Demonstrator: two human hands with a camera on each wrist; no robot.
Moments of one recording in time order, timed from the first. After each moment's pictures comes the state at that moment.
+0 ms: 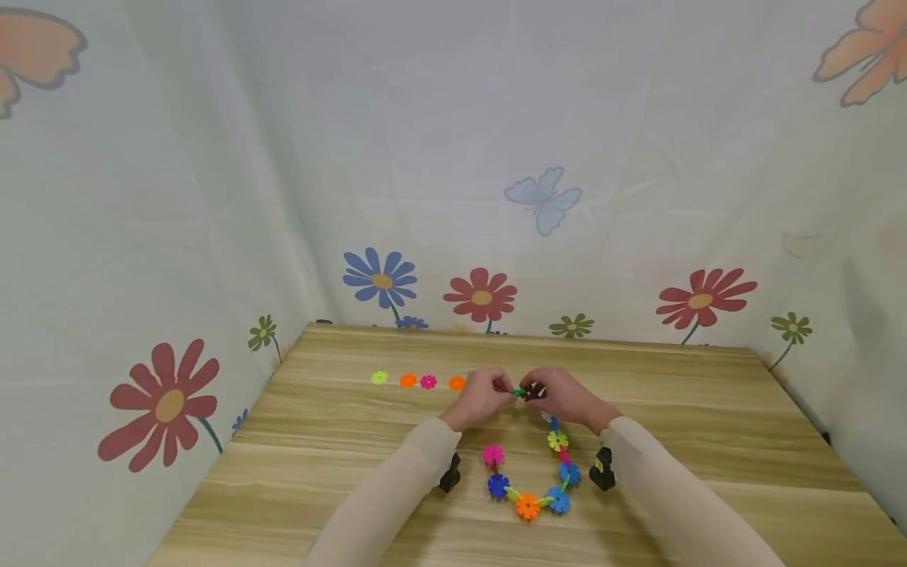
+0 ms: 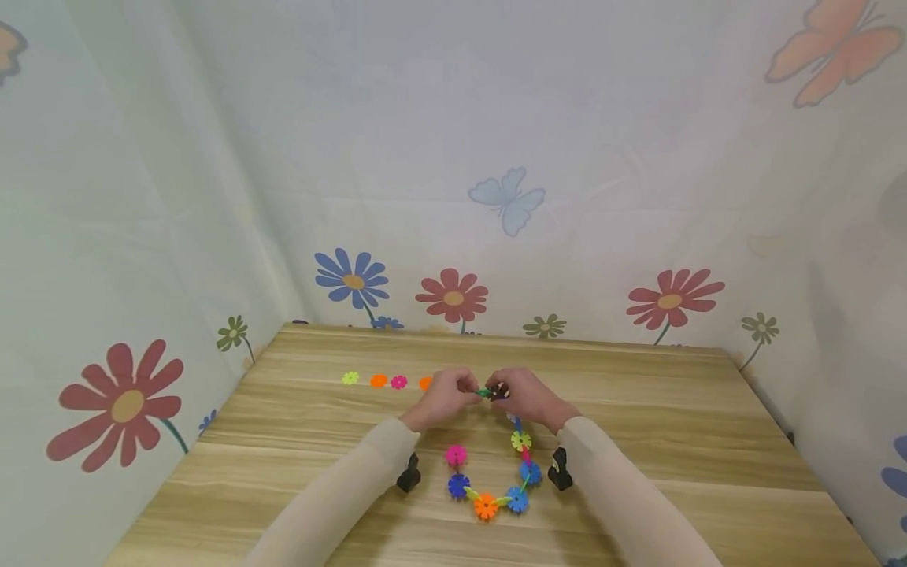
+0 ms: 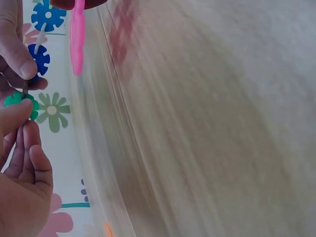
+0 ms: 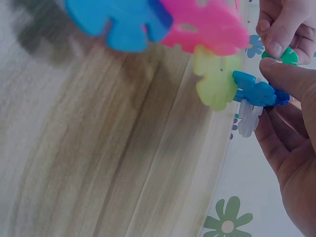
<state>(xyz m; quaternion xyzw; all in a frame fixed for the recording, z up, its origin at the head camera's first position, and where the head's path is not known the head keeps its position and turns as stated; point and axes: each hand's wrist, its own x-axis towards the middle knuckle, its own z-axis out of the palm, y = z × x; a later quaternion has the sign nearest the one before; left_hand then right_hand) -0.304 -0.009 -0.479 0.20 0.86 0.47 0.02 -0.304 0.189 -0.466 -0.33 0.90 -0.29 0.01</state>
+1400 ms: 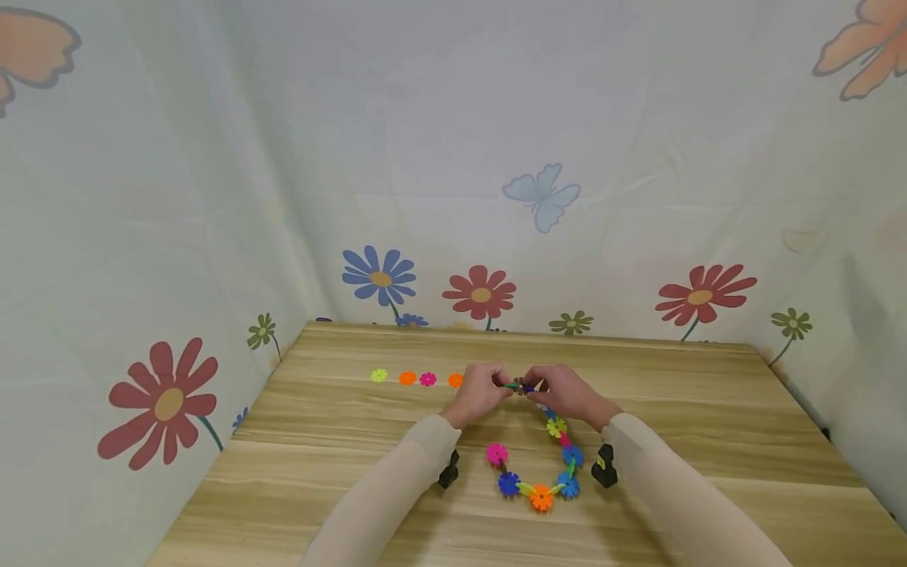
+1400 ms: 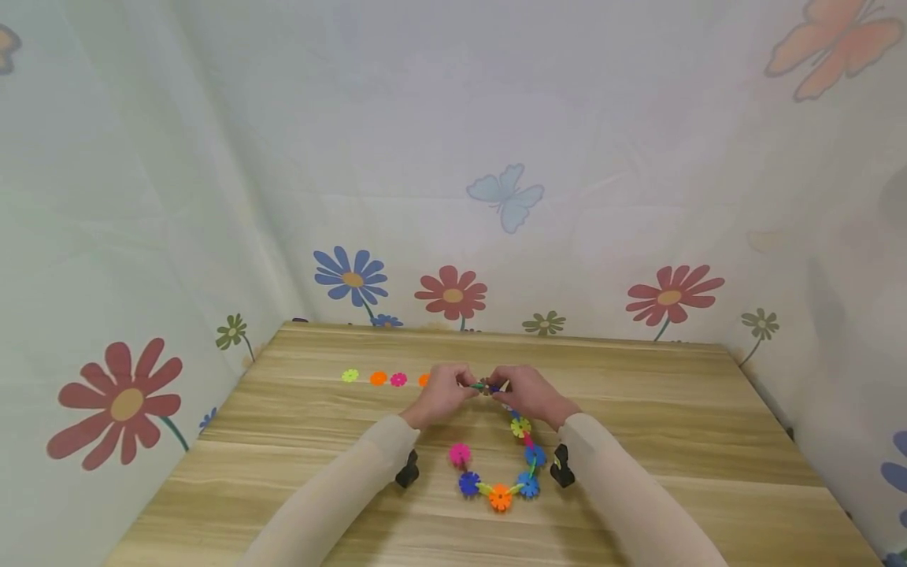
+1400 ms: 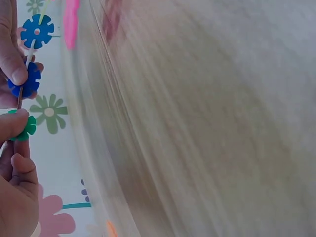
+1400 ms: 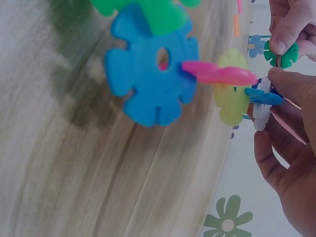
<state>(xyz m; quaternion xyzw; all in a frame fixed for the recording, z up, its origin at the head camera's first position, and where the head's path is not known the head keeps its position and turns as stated) -0.308 -0.007 -0.484 0.21 0.85 0.48 -0.03 -0.300 0.191 -0.460 -0.31 0.91 -0.29 0.00</state>
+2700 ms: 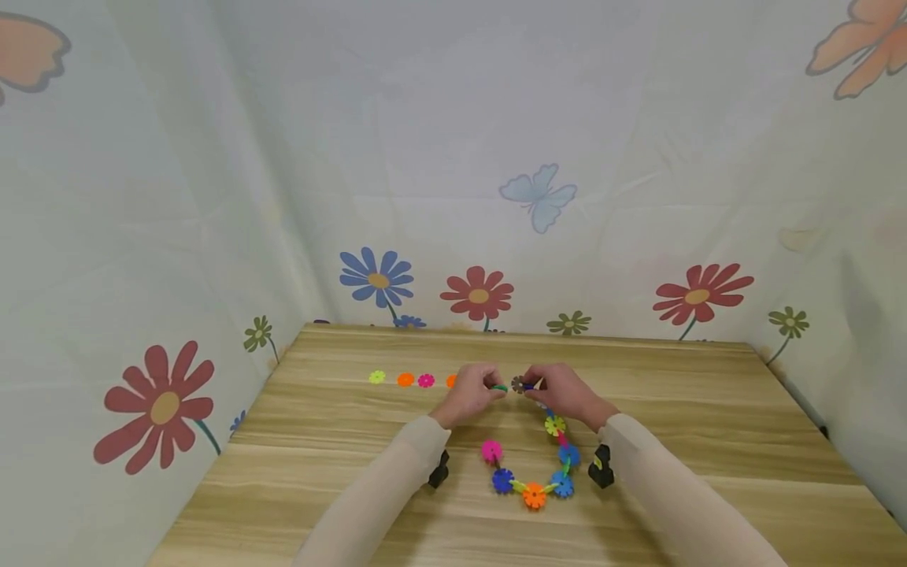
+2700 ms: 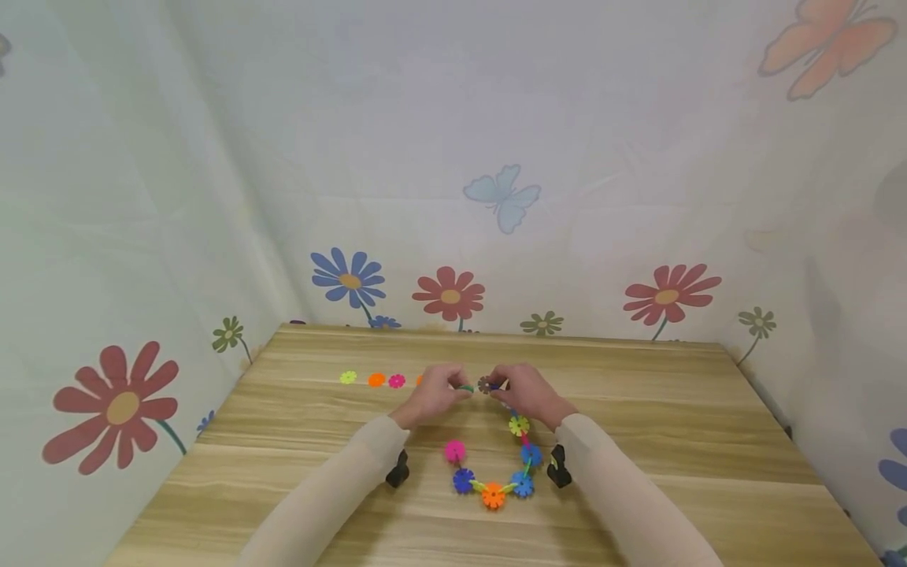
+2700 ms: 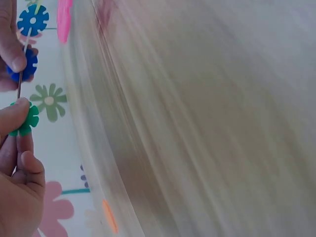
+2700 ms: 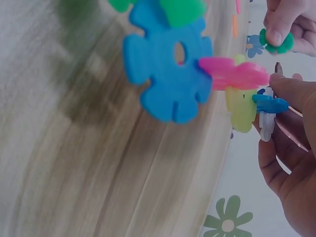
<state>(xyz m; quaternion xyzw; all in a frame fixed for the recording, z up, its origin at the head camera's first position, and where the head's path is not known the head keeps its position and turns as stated) -0.315 -0.023 -0.487 0.26 0.86 0.44 -0.03 -0.302 0.189 -0.463 -0.27 0.92 -0.29 0.00</state>
